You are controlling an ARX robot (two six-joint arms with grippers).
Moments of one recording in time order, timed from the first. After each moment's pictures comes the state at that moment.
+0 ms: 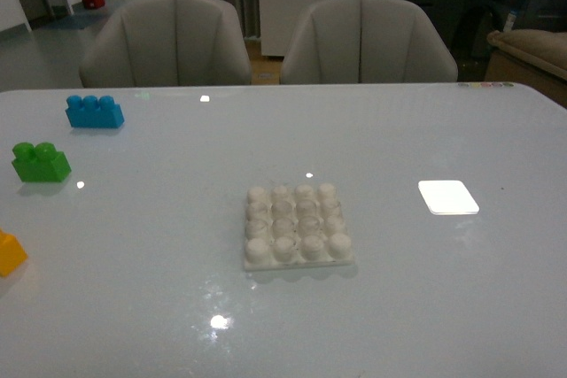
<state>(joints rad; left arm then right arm) 0.00 0.01 0.01 0.00 0.00 0.00 0.00 0.04 0.04 -0.01 0.00 0.01</state>
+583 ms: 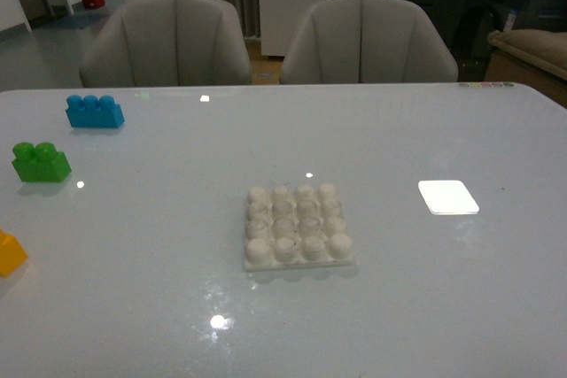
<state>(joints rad) 0.00 0.01 0.01 0.00 0.00 0.00 0.00 0.00 0.01 0.00 0.00 0.00</state>
